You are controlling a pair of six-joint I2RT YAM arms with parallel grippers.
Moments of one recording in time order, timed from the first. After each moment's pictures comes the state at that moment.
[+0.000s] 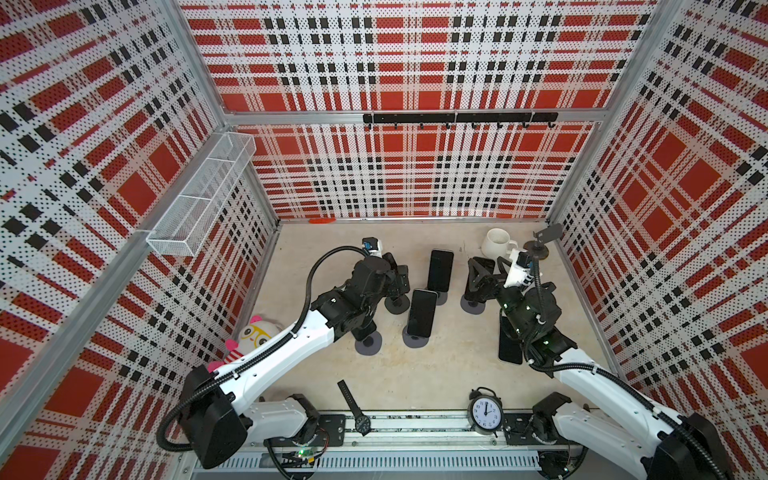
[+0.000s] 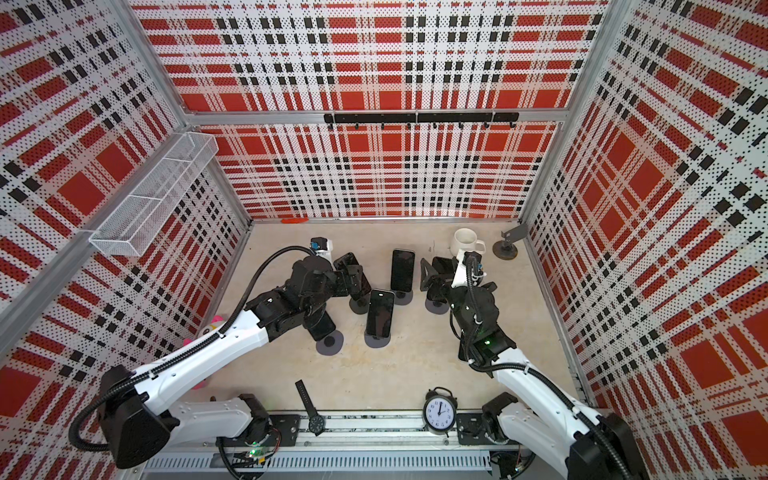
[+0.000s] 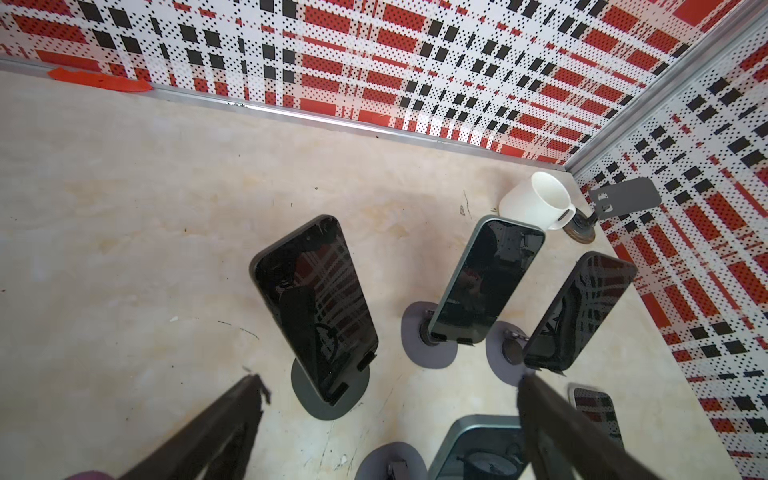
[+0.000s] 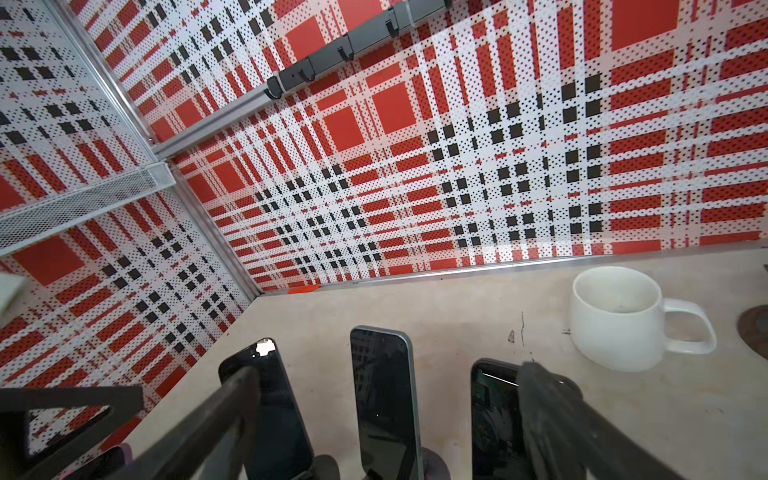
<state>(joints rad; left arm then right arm) -0.74 1.25 1.05 -0.33 -0.35 -0.57 0.49 0.95 0.51 0.52 0.17 0.34</state>
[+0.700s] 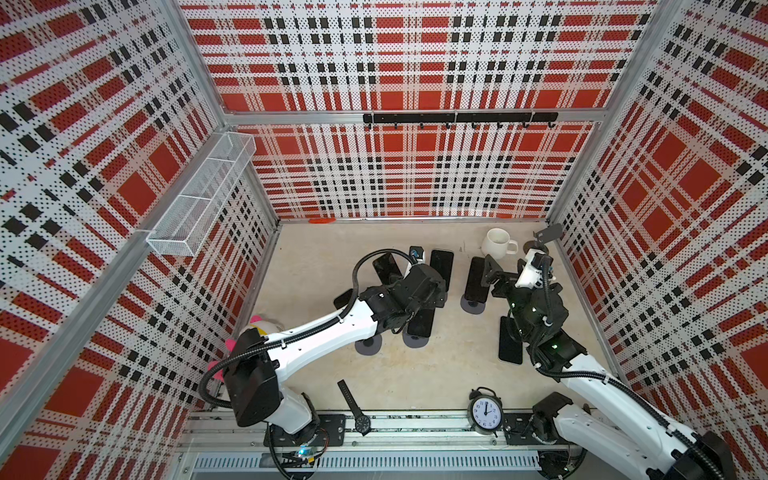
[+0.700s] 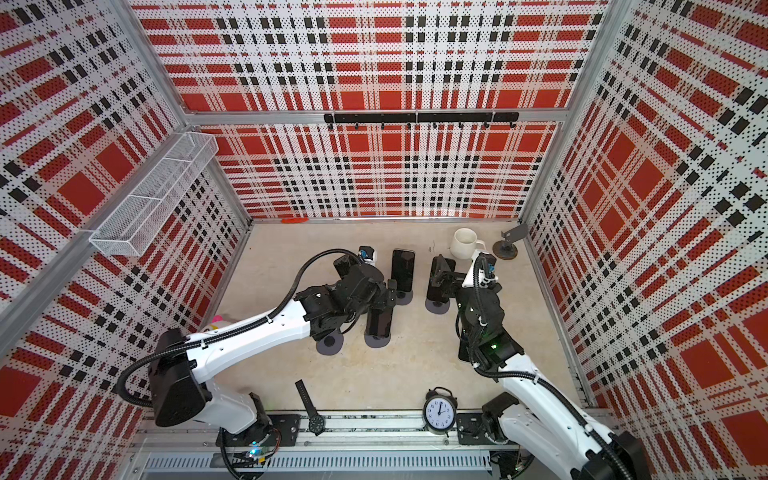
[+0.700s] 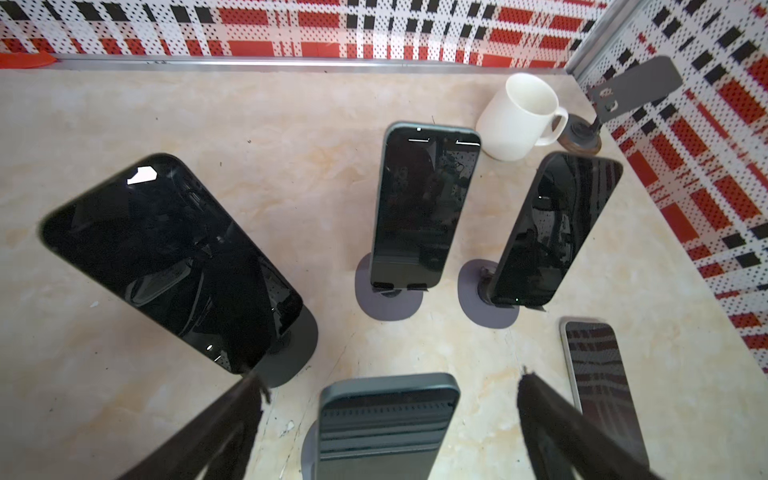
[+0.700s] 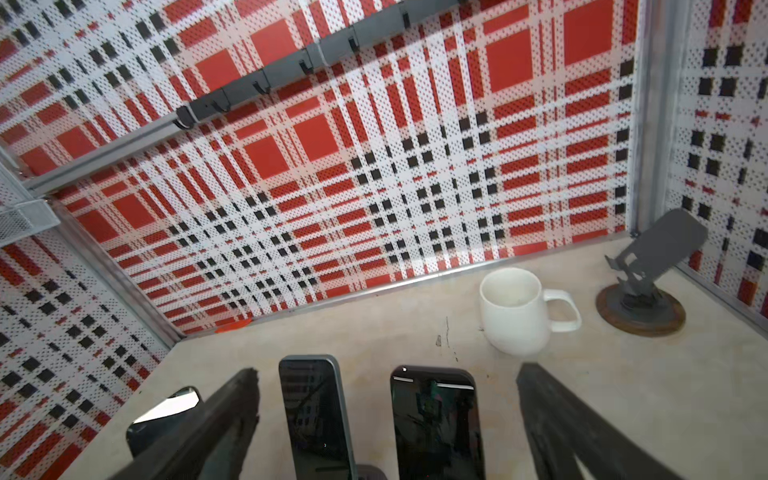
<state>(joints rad) -0.97 1.54 1.27 -0.46 -0.45 -0.61 0.43 0.84 0.54 0.31 0.38 0.35</state>
